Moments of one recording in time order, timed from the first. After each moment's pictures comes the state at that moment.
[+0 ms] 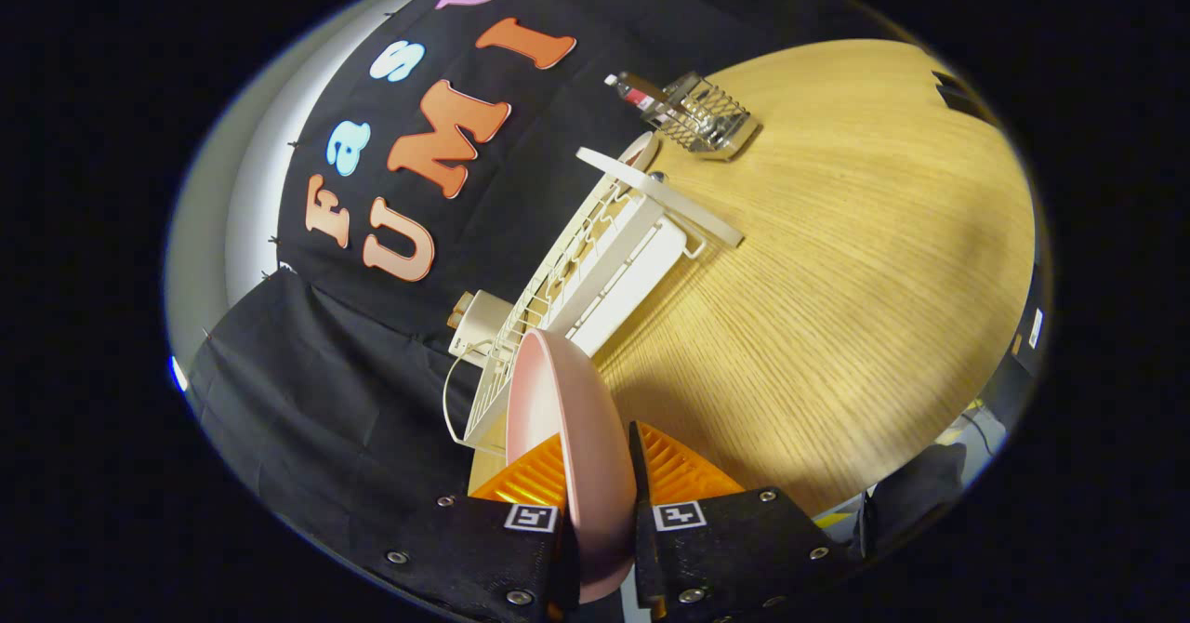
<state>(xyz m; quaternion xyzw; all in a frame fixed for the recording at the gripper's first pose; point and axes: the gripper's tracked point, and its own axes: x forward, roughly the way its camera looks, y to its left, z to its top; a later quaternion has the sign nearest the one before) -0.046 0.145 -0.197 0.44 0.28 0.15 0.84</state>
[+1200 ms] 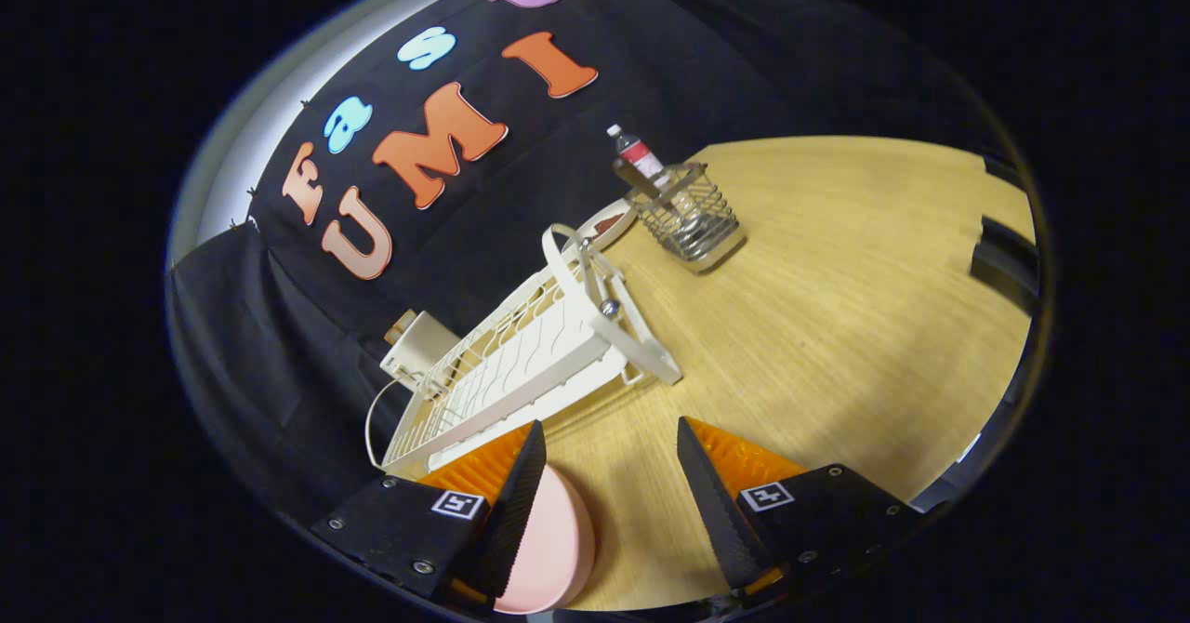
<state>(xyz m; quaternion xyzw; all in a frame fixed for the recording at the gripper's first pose) 0.026 0.044 -0.179 0.29 0.21 0.07 0.93</state>
